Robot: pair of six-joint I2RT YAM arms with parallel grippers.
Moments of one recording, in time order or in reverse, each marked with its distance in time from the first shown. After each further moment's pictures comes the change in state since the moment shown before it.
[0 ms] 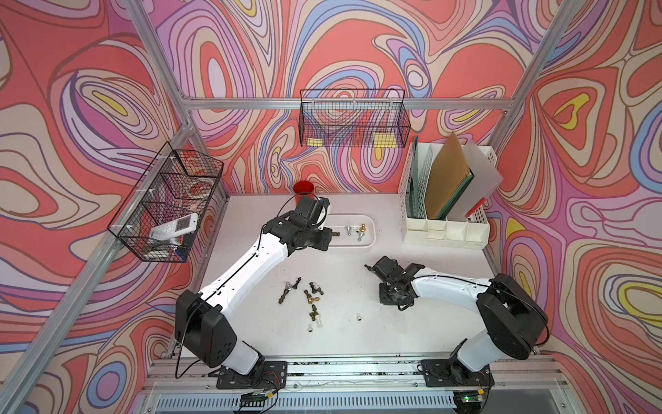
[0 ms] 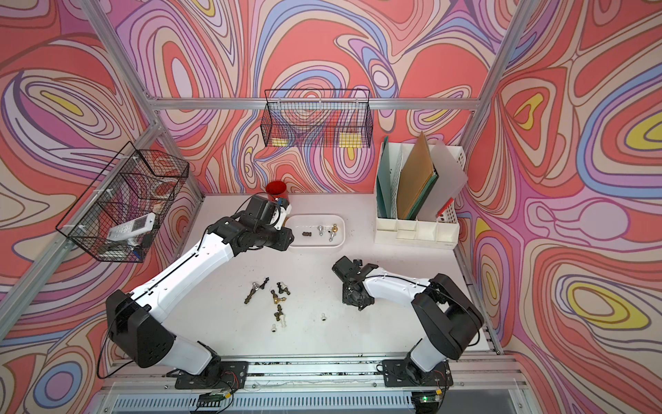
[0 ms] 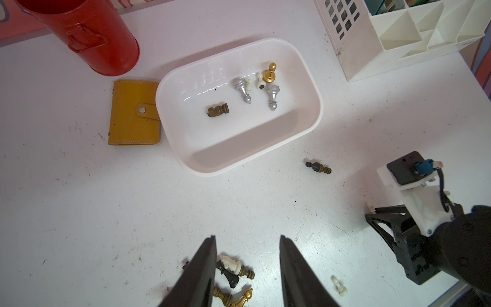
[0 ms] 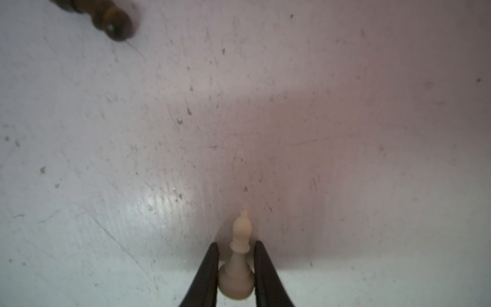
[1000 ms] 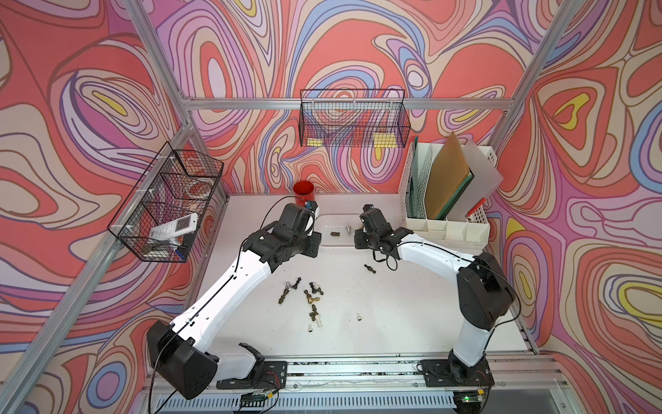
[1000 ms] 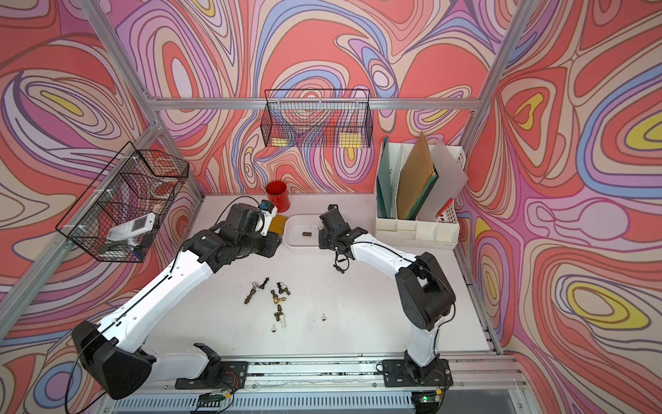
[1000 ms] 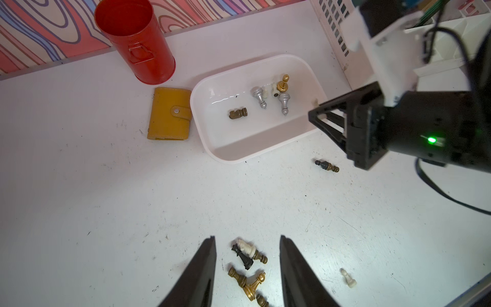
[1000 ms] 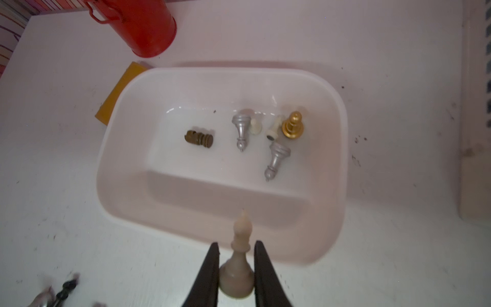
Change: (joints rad) left arm 0.000 -0.212 -0.129 0.004 -0.087 0.000; right arm -0.099 0.309 0.531 0.381 -0.003 -0.304
